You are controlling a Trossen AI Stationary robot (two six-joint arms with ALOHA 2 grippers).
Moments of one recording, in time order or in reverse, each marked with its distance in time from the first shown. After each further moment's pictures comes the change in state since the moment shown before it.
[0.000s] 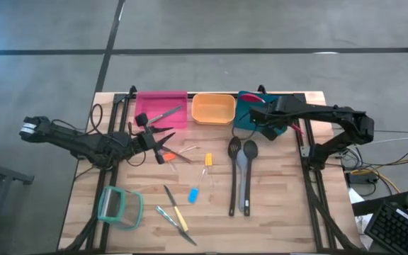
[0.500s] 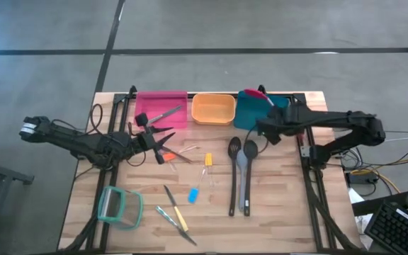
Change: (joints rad) left arm 0.001 0.000 0.000 0.000 0.000 0.008; right arm 0.165 -0.111 0.000 -0.137 0.033 0.281
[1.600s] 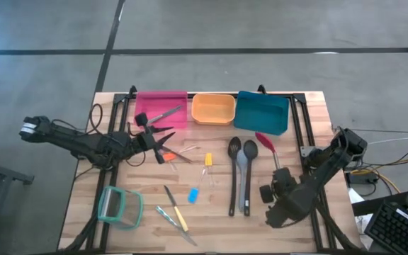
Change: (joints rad) left arm 0.000 0.000 0.001 0.015 0.000 0.044; right arm 0.937 0.343 0.087 -0.001 -0.325 1.390
